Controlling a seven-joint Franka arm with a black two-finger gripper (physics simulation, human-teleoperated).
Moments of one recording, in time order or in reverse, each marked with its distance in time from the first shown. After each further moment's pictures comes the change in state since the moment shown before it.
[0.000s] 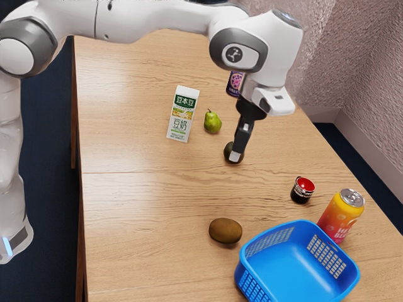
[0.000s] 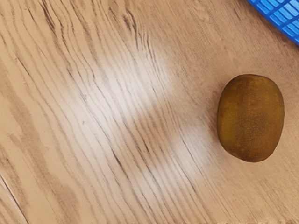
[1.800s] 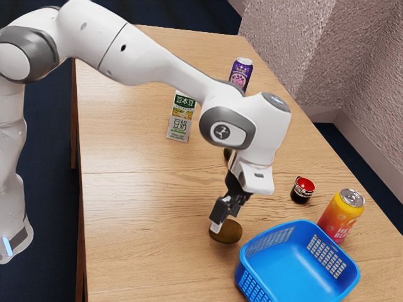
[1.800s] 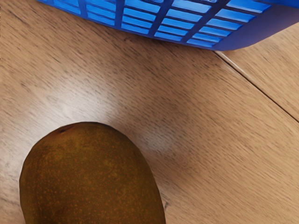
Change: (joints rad) arm -0.126 0.051 -0.028 -0.283 -0.124 0.305 0.290
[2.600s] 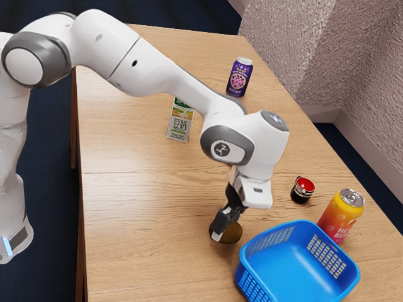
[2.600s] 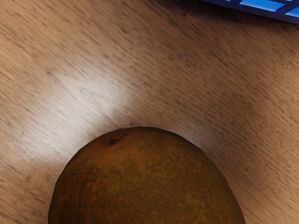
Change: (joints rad) arm 0.000 0.064 0.006 -0.027 0.066 0.085 -0.028
